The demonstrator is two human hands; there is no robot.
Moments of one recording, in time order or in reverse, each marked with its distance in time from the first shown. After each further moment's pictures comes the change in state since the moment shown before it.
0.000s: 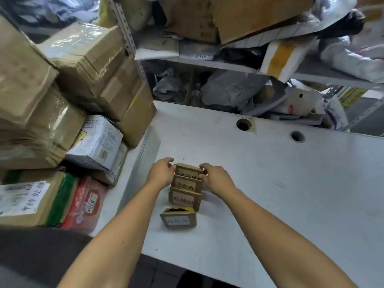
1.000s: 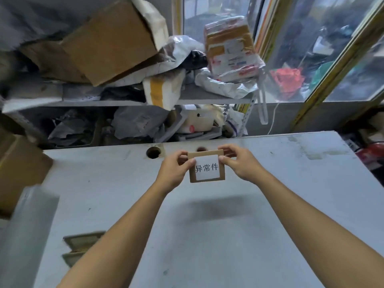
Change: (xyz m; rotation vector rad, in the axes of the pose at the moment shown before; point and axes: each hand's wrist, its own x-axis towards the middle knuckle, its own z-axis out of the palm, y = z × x) left_hand -0.046 0.291 0.153 -0.376 -0.279 0.532; right_hand -0.115 0.224 -0.266 0.403 0.441 0.145
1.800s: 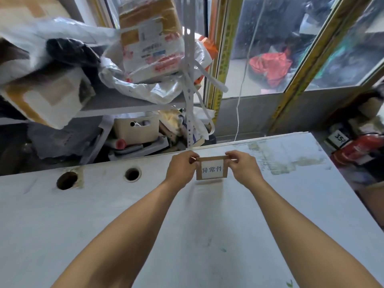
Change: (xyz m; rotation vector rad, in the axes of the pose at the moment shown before) left_hand 0.186 0.039 0.283 0.371 -0.040 -0.036; right_hand 0.120 0.243 -0.164 -0.071 0.209 0.252
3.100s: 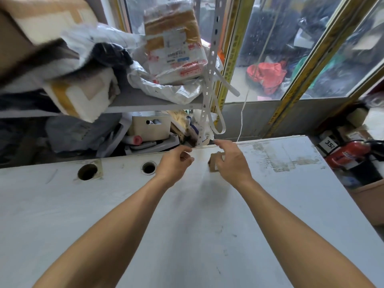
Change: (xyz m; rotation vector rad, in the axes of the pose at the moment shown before) left_hand -0.050 -0.026 -0.086 -0.102 0.025 0.079; right_hand -0.070 -0.092 0.031 -0.110 0.151 -0.369
